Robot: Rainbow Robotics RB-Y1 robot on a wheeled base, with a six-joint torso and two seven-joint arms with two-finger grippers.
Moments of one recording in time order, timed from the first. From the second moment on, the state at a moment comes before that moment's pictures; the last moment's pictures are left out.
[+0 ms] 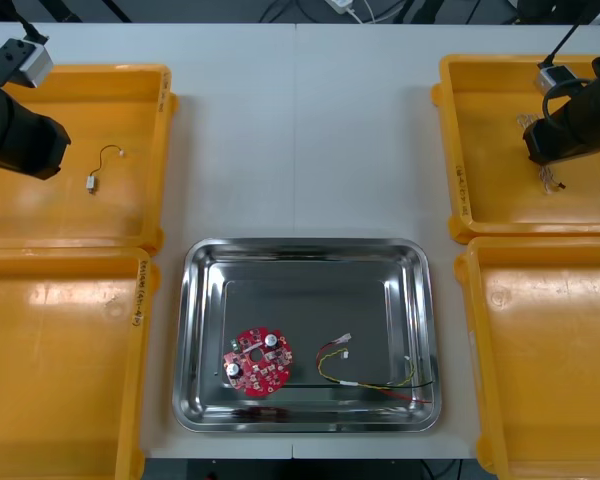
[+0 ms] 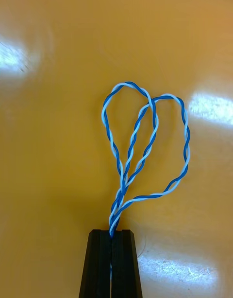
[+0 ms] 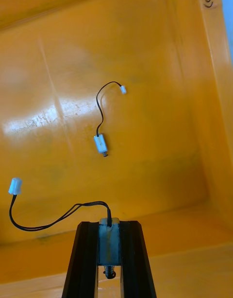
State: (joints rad) right arm -1.01 -0.64 -0.03 -0.75 -0.60 1.28 1.98; left arm -0.59 0.89 -0.04 -1.94 0.79 1.73 -1.36
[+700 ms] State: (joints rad) right arm -1.00 -0.64 -0.10 -1.12 -0.57 1.74 1.98; left arm -0.59 0.82 -0.22 -2.13 0.66 1.75 -1.01
